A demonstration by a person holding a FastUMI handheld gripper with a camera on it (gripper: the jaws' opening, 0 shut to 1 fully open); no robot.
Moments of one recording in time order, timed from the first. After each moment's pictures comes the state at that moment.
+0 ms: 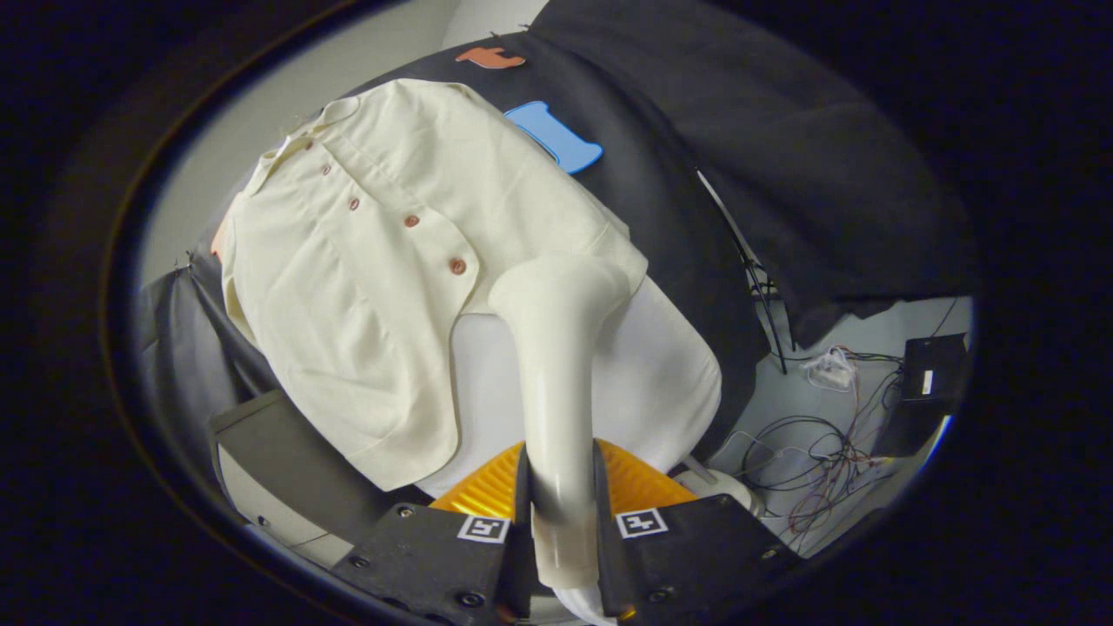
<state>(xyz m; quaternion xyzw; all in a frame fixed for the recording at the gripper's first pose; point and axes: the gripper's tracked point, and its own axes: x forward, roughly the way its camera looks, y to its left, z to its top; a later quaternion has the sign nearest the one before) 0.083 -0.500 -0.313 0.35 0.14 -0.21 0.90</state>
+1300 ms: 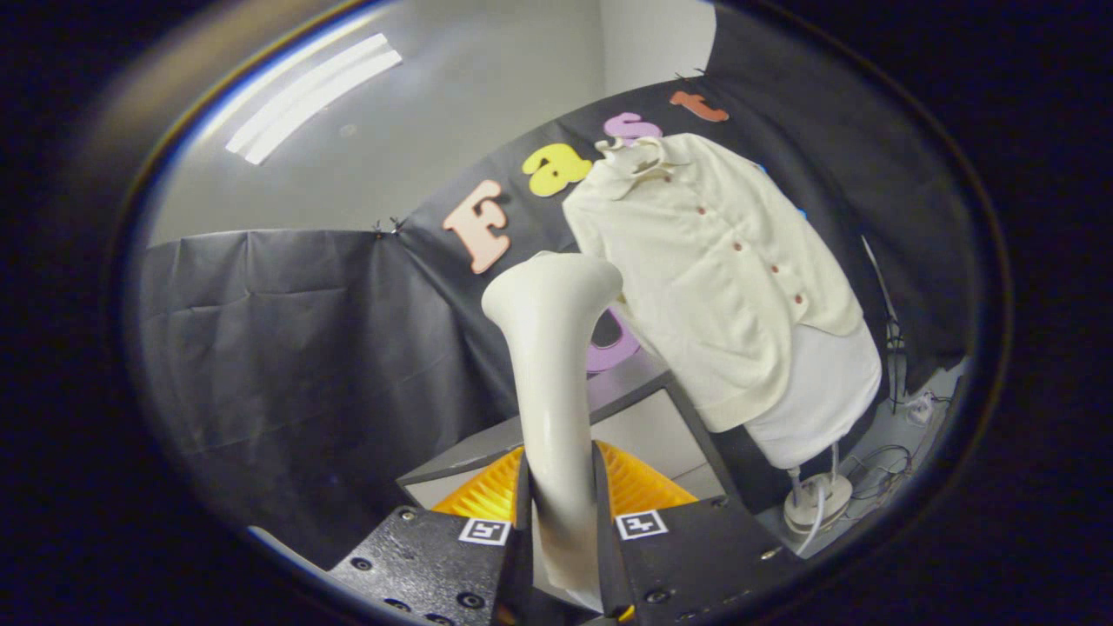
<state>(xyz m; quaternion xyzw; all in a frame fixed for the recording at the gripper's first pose) -0.002 -0.123 -0.033 0.28 0.02 0.03 0.96</state>
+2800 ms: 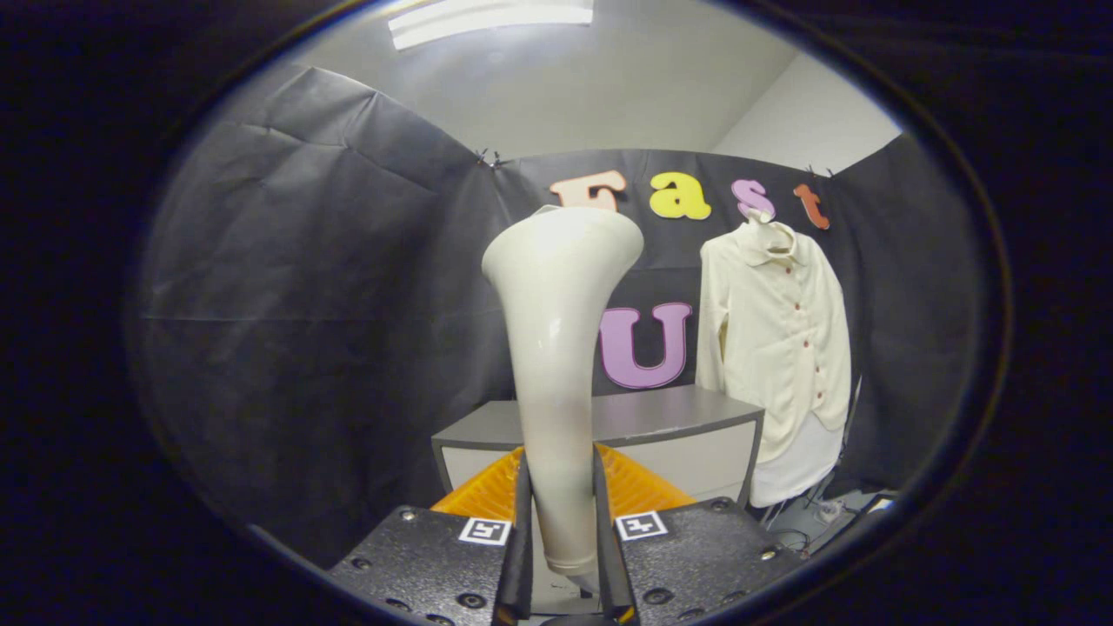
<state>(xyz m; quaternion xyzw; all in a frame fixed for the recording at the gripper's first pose) -0.009 0.045 0.014 0.05 0.02 -0.04 1.00</state>
